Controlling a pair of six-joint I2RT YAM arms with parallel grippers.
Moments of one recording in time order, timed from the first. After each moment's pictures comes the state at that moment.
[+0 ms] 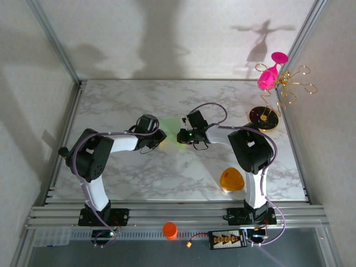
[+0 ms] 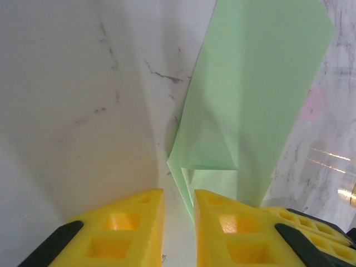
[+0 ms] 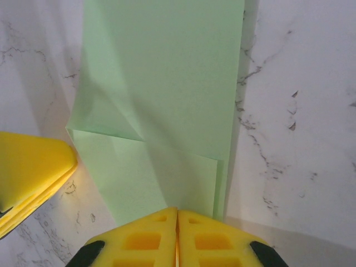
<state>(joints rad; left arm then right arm) -0.44 1.84 0.91 0.06 0.20 -1.15 0.60 2.00 1.15 -0.09 -0.35 0.53</state>
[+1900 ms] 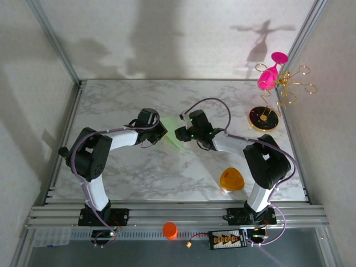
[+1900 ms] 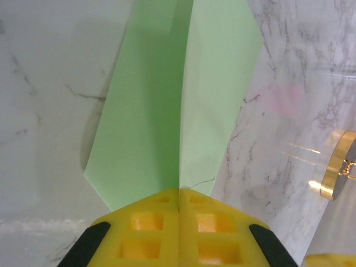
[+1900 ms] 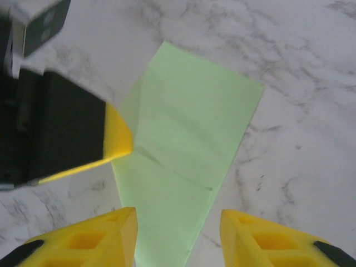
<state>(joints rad) -0.43 1.84 1.01 -0.02 0.24 -1.16 0.69 1.75 1.00 0.05 -0.10 0.14</state>
